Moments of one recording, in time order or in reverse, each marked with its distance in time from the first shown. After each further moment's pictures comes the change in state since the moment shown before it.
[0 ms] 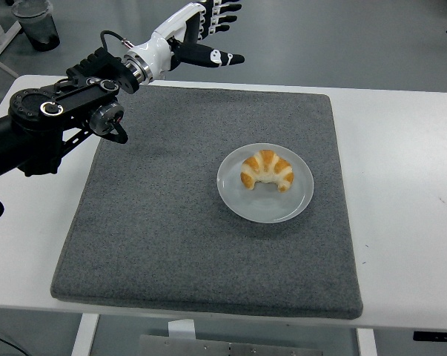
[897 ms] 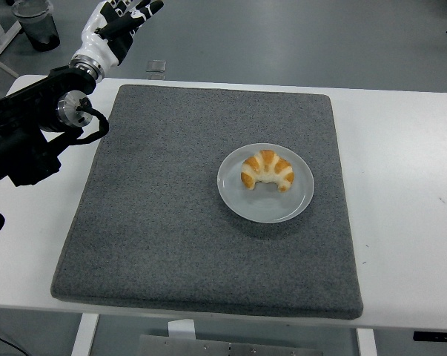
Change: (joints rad) left arm 0.092 0.001 -0.123 0.174 -0.575 -0.068 0.044; right arm 0.001 0.000 -0.001 0.000 0.000 0.005 0.000
